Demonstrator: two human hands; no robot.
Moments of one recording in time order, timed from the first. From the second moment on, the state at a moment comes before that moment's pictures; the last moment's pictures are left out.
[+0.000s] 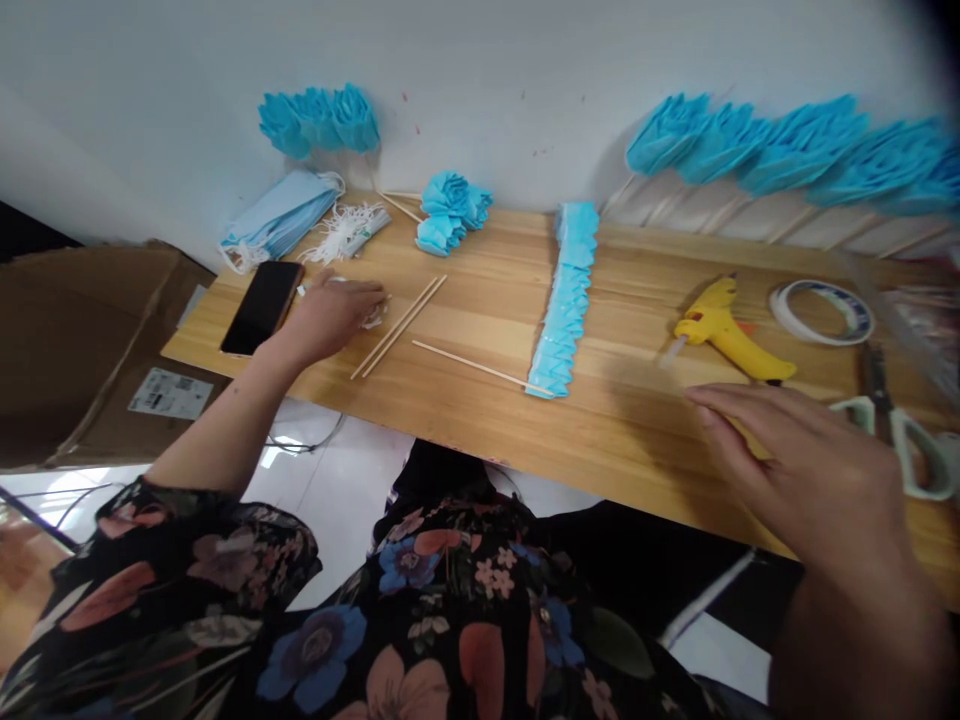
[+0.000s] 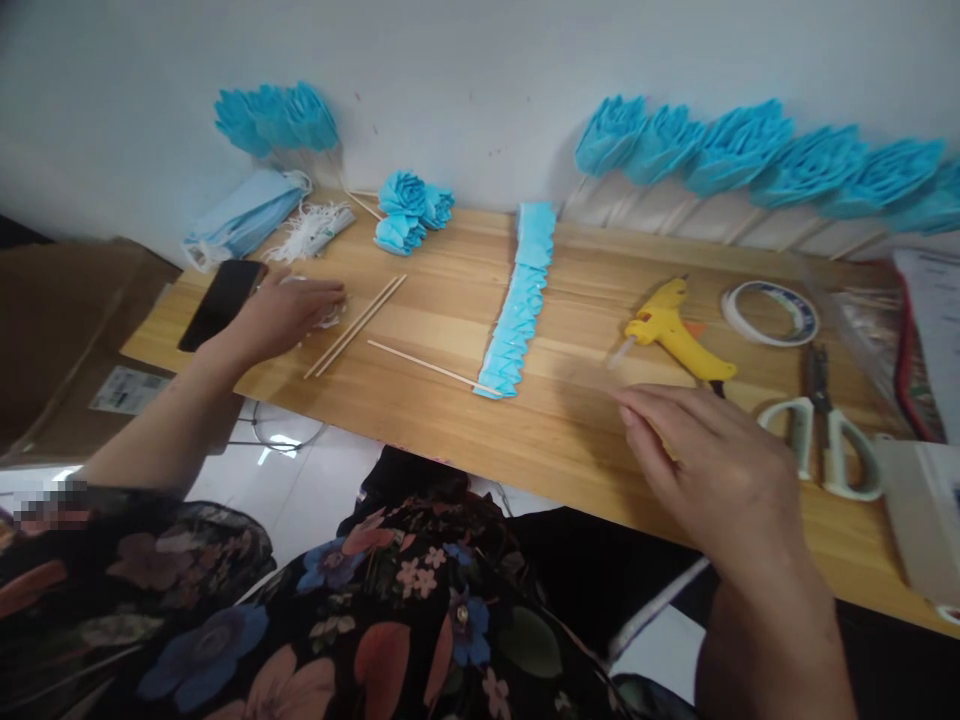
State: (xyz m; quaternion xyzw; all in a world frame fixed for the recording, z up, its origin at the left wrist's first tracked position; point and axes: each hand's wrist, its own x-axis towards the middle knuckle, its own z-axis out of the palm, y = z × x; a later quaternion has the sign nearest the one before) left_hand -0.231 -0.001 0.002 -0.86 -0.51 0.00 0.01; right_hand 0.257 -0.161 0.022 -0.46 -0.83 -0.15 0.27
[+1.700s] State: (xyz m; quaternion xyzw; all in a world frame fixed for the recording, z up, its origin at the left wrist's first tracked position) left_hand -0.231 -0.008 0.005 -0.87 -0.49 -0.04 -0.02; right_hand 0.255 -0.164 0.013 -0.46 -0.84 -0.13 0.26
